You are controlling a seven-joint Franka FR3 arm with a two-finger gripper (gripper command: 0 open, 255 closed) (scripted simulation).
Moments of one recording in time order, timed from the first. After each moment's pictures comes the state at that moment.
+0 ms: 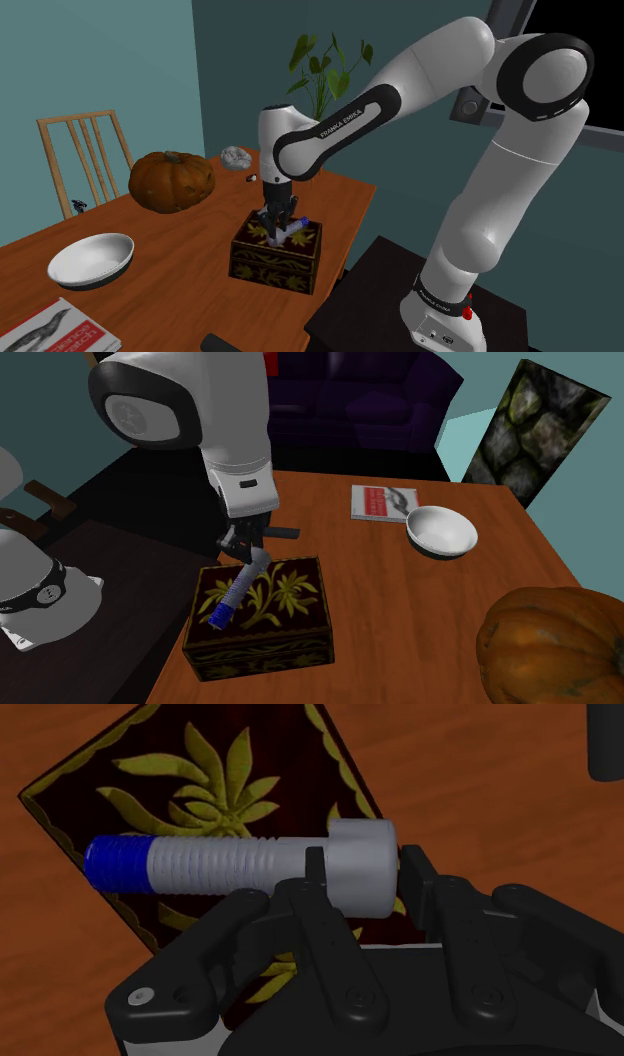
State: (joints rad) arm 0.05 -0.09 0.35 -2.40 0.08 2.23 0.38
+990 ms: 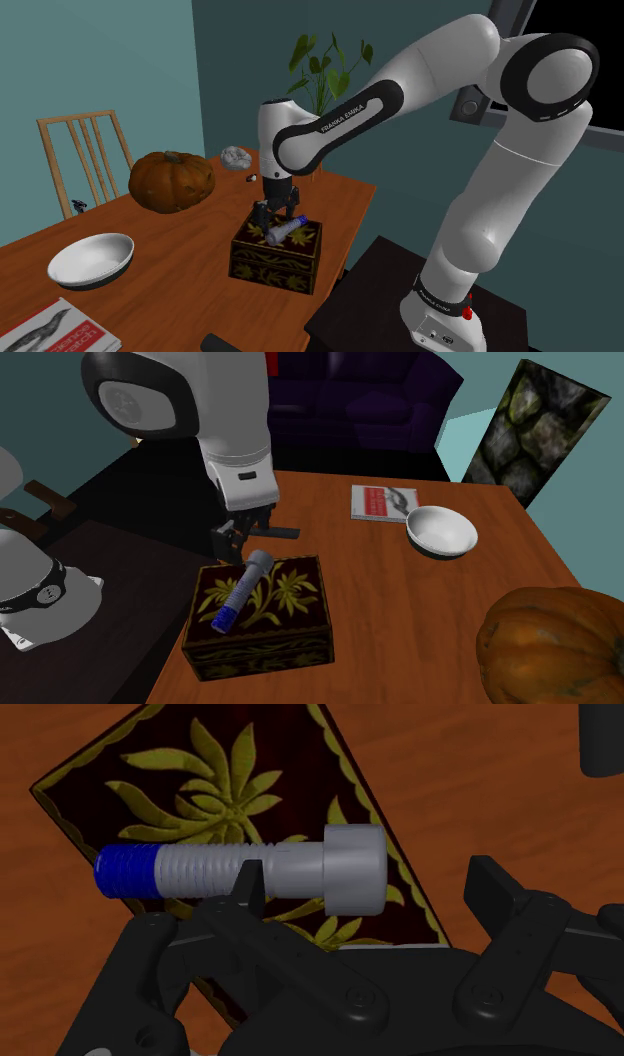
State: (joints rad) arm 0.05 -0.11 0.35 -2.38 0.09 2.20 0.38
